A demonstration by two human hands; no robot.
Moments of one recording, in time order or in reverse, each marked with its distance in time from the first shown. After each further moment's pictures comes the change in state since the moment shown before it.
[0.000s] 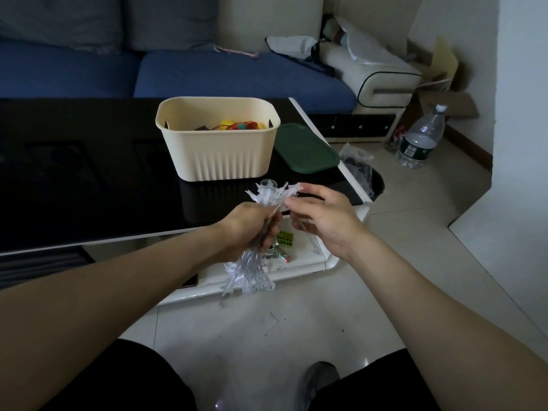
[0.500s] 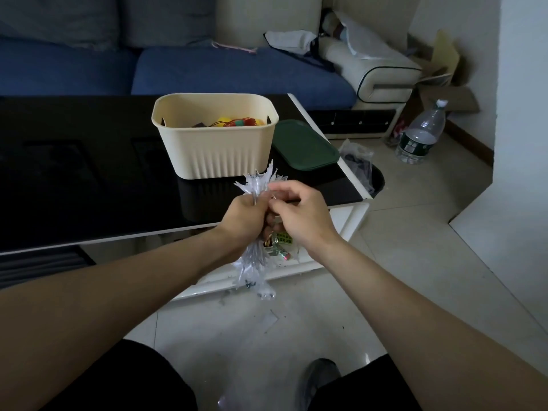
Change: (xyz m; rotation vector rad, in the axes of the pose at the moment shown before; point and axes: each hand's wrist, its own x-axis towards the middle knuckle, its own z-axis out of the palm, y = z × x) left_hand 0.008 -0.008 0.010 -0.061 0.246 0.235; right_hand -0.001 0.013 0.034 -0.269 0.039 -0.242
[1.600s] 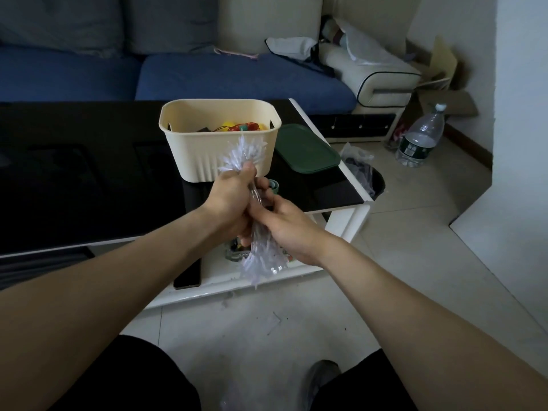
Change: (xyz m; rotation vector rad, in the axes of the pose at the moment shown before) left_hand -0.008 0.051 -0.016 -0.415 0.031 -0.120; right_hand -0.017 -0.017 0.016 0.175 -0.492 0.034
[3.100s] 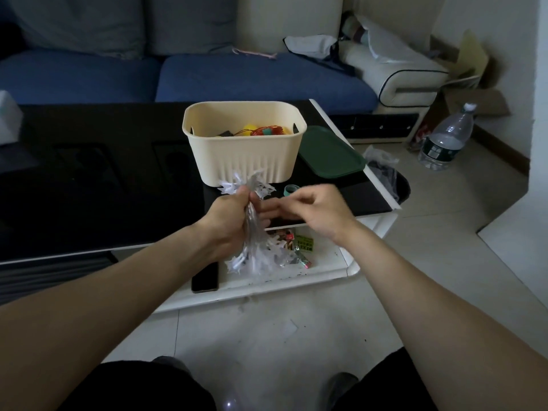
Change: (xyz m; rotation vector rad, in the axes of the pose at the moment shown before) left_hand 0.021 -0.009 -0.055 0.049 -0.042 -0.090; right_hand 0.048 0.011 -0.038 -0.271 0.251 -0.009
